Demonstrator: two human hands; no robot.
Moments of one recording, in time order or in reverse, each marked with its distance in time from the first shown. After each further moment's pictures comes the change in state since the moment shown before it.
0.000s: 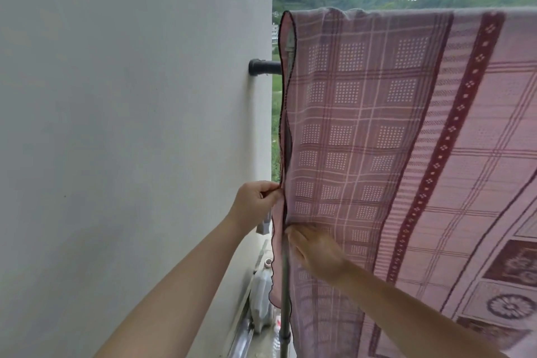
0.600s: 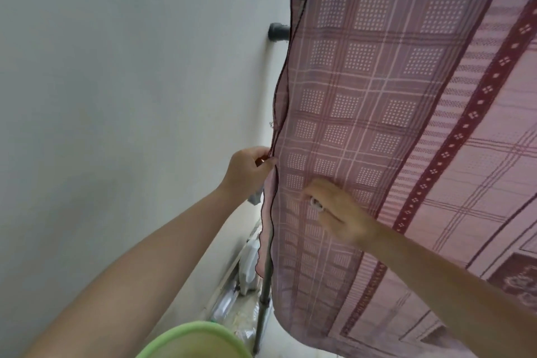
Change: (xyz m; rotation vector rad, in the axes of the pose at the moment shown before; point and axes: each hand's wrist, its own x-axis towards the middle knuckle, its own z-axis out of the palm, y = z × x) left_hand -0.010 0.009 0.009 0.114 0.173 -0.019; right_hand 0.006 0.021 -0.086 0.446 -0.196 0.013
